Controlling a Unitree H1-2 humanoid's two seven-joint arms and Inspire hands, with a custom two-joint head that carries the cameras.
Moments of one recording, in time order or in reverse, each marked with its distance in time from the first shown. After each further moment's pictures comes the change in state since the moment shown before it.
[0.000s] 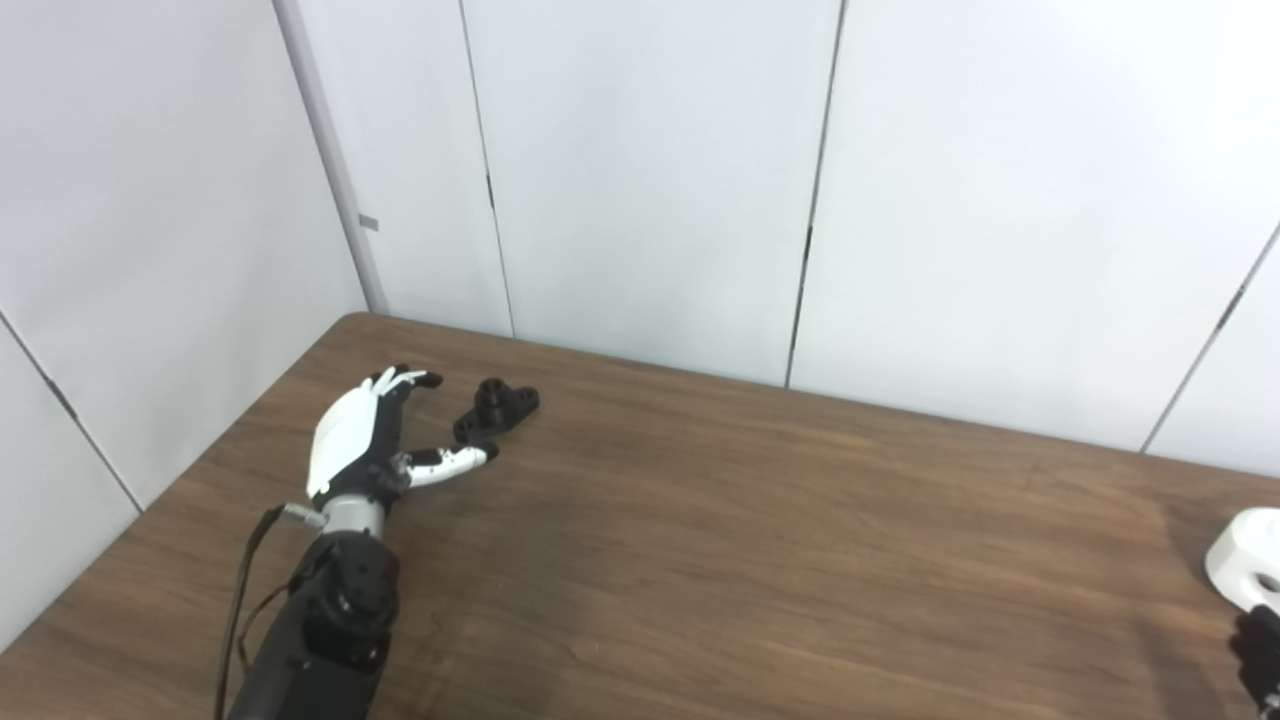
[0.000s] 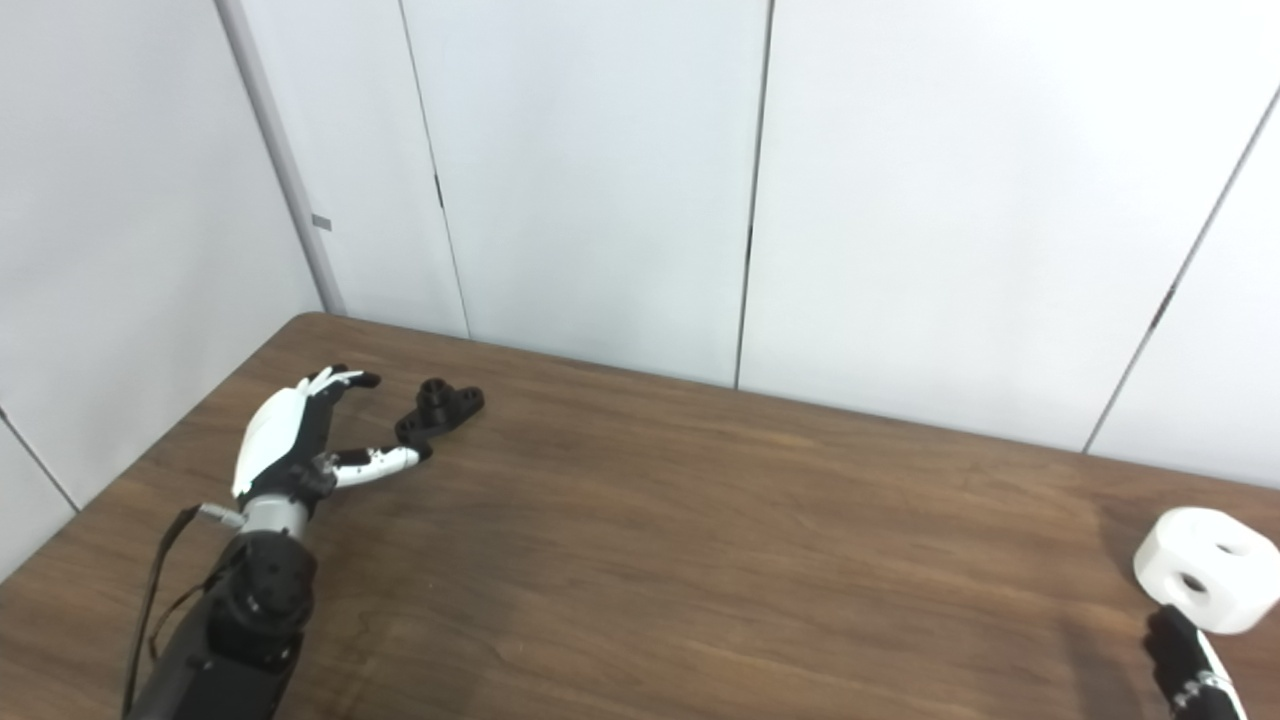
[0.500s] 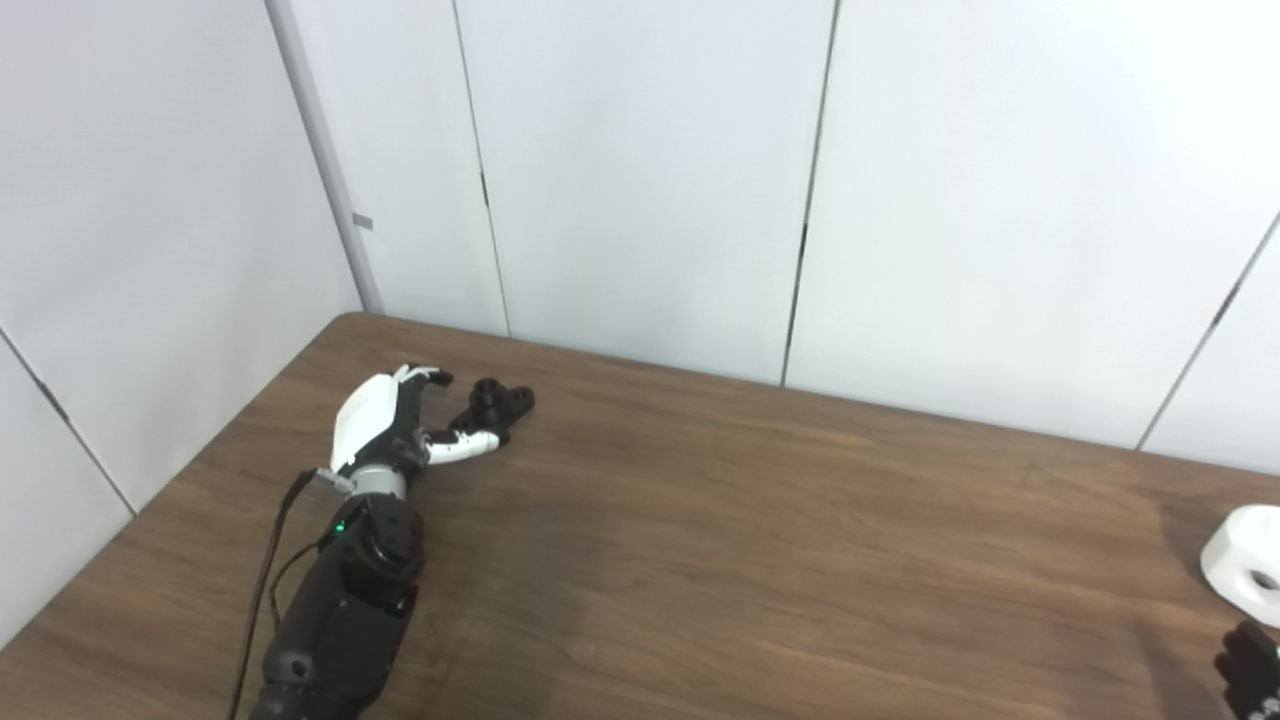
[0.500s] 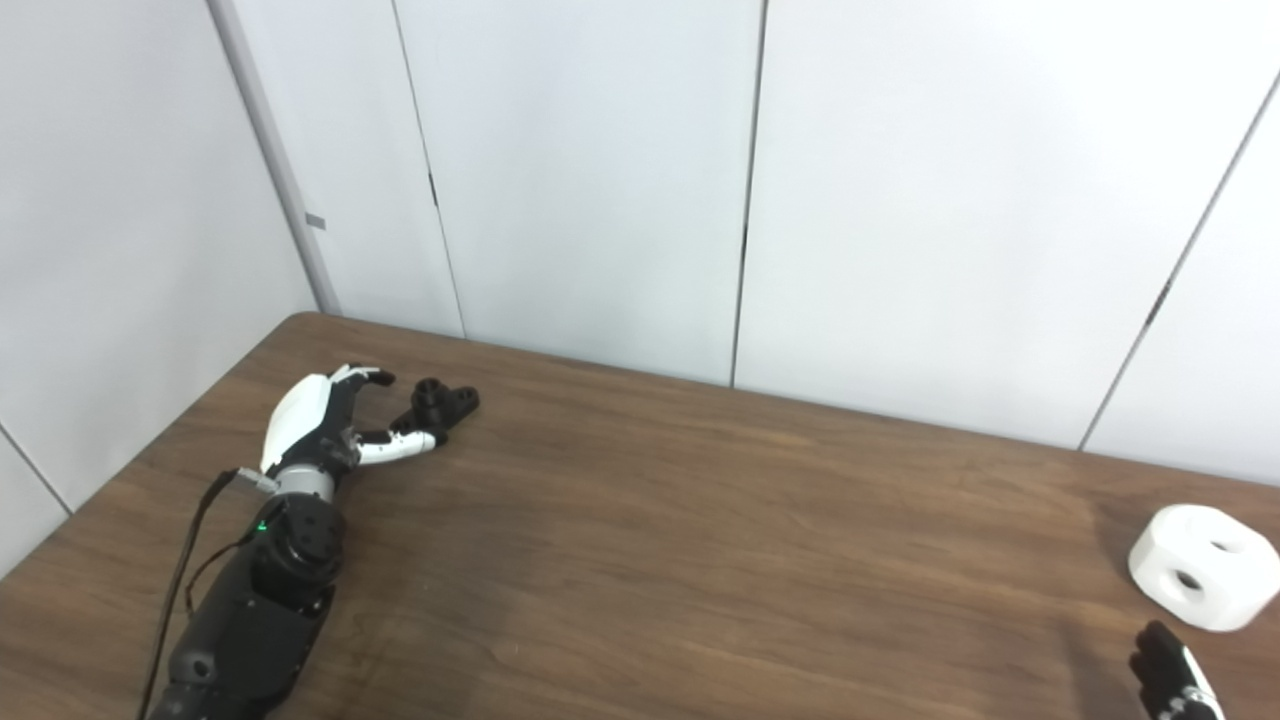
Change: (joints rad) left arm -0.129 0.018 -0.048 0.209 -0.001 0.036 0.003; right arm 0.037 0.009 0.008 -0.046 0.023 0.077 0.000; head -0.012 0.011
